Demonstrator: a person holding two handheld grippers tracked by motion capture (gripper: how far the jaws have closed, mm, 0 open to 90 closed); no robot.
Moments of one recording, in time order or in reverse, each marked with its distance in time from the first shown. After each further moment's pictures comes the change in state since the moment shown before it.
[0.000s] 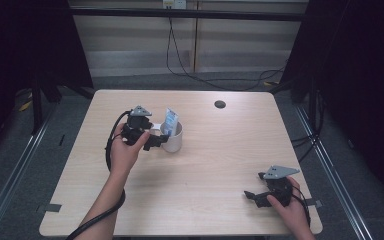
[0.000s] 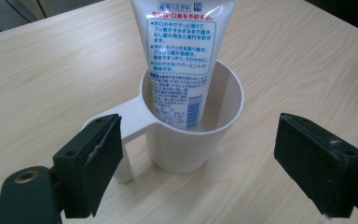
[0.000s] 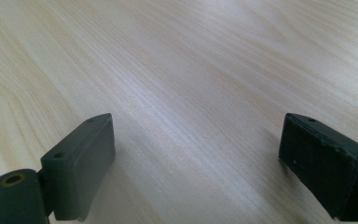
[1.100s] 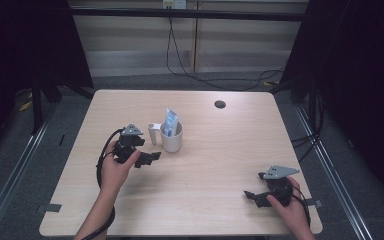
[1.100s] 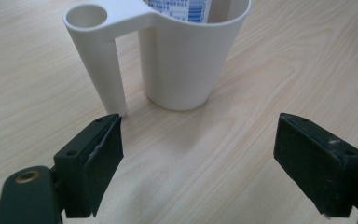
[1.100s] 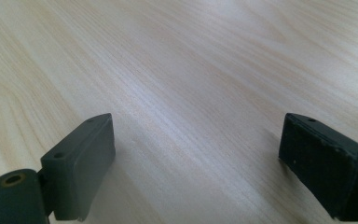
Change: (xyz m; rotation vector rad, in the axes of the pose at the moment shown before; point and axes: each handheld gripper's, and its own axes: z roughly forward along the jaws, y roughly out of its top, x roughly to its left) left arm 0.003 -0.057 -0.004 0.041 -0.021 0.000; right arm 0.000 0.000 0.000 0.000 0.000 0.000
